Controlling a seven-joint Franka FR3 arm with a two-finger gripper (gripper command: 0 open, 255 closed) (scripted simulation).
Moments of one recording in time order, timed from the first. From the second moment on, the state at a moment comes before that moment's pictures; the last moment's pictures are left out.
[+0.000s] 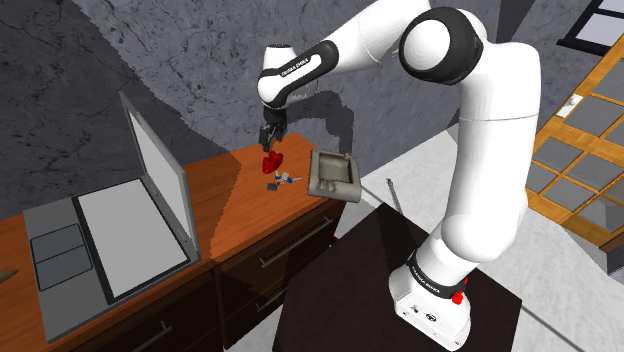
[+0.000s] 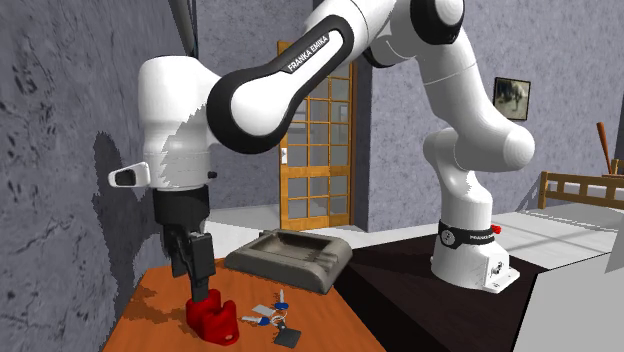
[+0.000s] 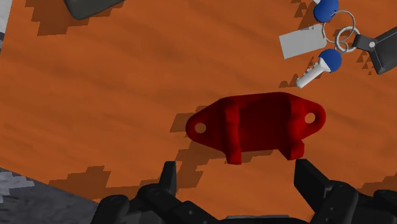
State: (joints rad) arm -0.04 0.48 0.05 -1.82 -0.06 2.28 -0.32
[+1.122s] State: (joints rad) arm -0.03 0.50 0.05 -1.82 -0.06 2.31 -0.32
